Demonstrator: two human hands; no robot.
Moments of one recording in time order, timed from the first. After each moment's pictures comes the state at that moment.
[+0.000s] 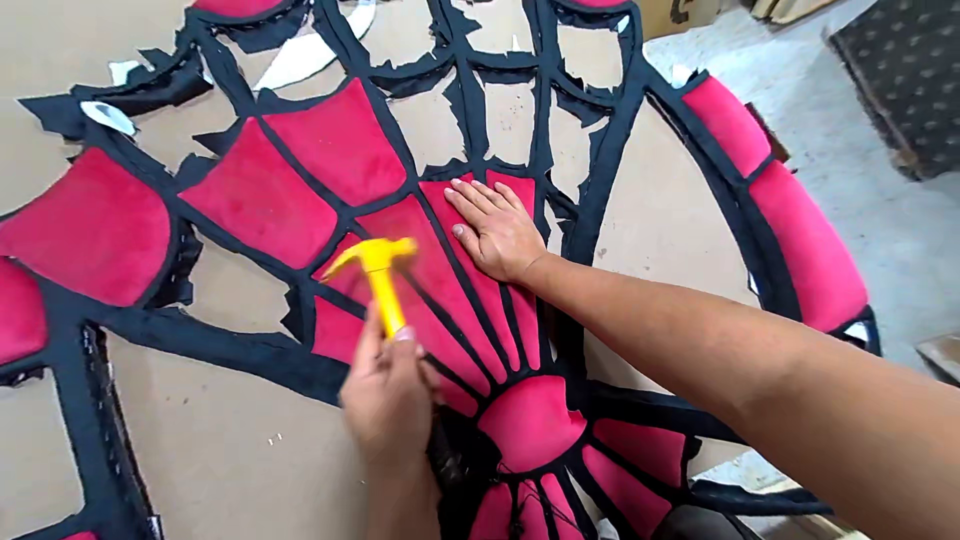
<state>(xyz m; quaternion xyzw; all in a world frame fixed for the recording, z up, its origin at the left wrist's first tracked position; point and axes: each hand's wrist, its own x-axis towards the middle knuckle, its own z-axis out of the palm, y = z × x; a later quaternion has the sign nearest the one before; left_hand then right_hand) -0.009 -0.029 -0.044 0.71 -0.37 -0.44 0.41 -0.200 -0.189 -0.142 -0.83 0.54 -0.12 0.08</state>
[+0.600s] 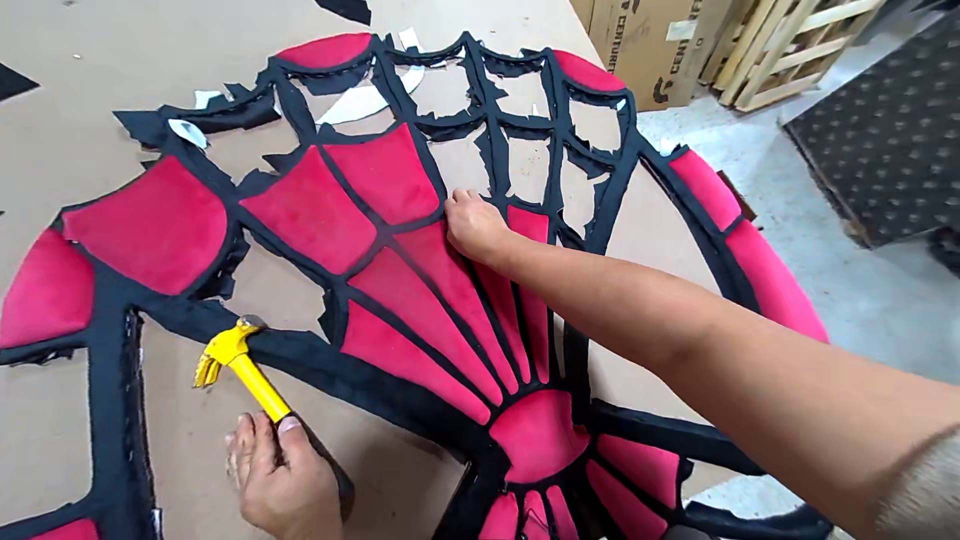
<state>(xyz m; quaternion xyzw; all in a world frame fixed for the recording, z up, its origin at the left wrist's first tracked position) 0.155 0.040 -0.149 0.82 -0.44 -0.05 0.36 -0.121 -0.250 -0.093 -0.80 0.58 -0.02 0.11</state>
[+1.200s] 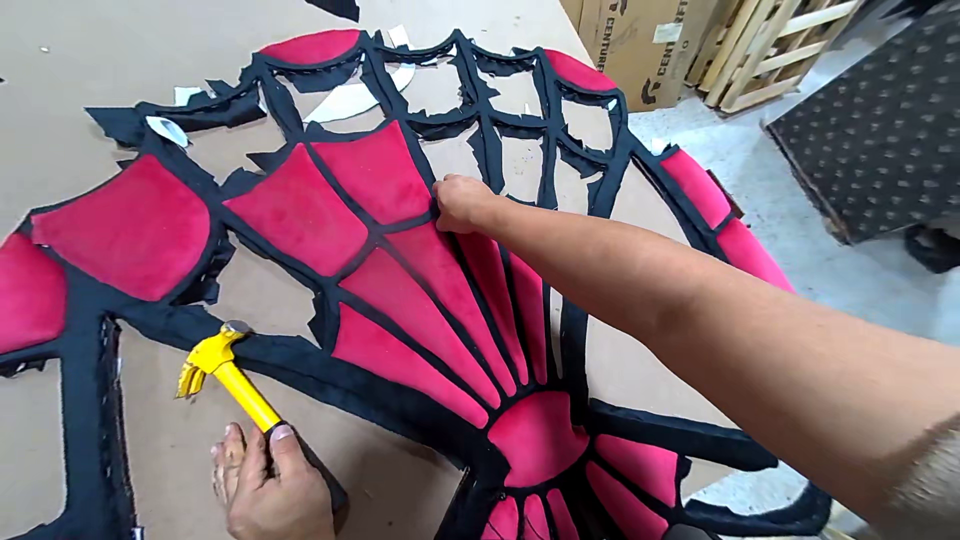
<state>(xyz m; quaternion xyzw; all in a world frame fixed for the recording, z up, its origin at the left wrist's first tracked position) 0.154 0.043 -0.149 0.82 -0.44 -0.05 0.36 -0.123 -0.286 -0.064 -0.81 0.56 0.10 0.17</state>
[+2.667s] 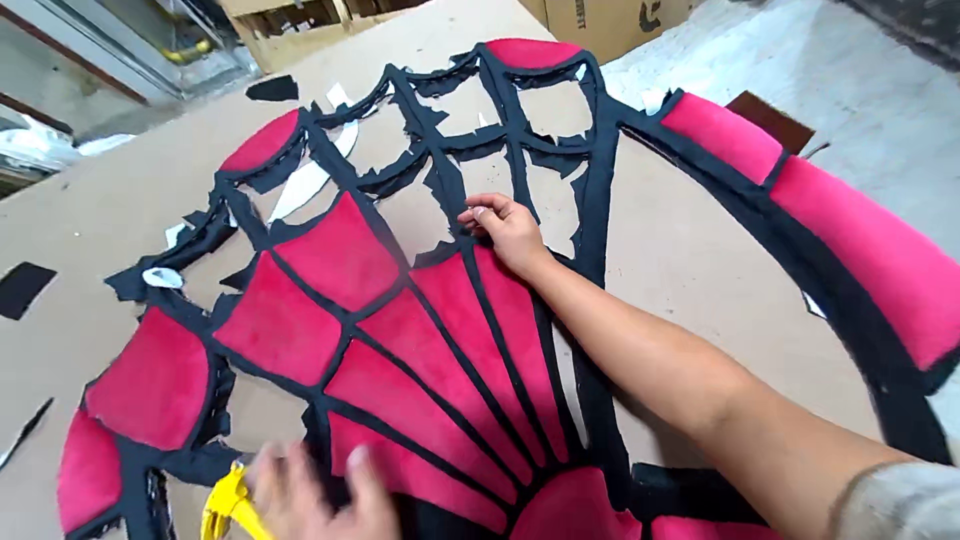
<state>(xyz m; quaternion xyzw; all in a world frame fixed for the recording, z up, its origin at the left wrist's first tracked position) 0.051 -0.054 -0.062 0.72 -0.64 -0.03 0.28 -0.245 -0.272 -0.133 -0.47 0.51 -0.58 0.44</state>
